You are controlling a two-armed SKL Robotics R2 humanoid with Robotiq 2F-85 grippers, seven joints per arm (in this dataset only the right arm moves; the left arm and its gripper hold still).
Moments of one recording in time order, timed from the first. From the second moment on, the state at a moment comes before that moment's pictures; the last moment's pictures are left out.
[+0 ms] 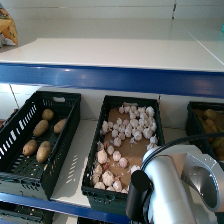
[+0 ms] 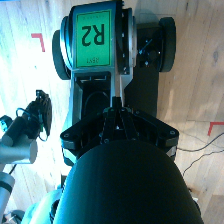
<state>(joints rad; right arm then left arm) -1.35 -0.78 1.28 -2.21 -1.48 1.44 -0.16 0.08 0.22 -0.35 -0.32 0.27 0.20 -0.01</state>
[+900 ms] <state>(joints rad) -1.41 -0.81 1.27 -2.21 -1.50 1.44 -0.16 0.08 0.22 -0.35 -0.32 0.27 0.20 -0.01</state>
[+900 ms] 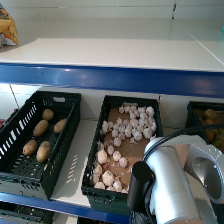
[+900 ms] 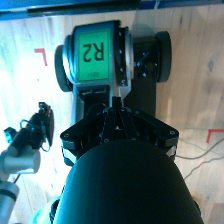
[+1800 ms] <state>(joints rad) -1.43 -0.80 1.19 -2.21 -1.26 1.48 -0.18 0.08 0.22 -0.35 -0.32 0.27 0.20 -0.01</state>
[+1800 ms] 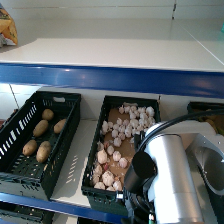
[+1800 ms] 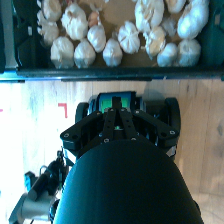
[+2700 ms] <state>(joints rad) -1.37 -0.75 1.21 -2.15 -0.98 1.49 -0.15 0.08 0.22 -0.35 -0.32 0.27 0.20 -0.01</state>
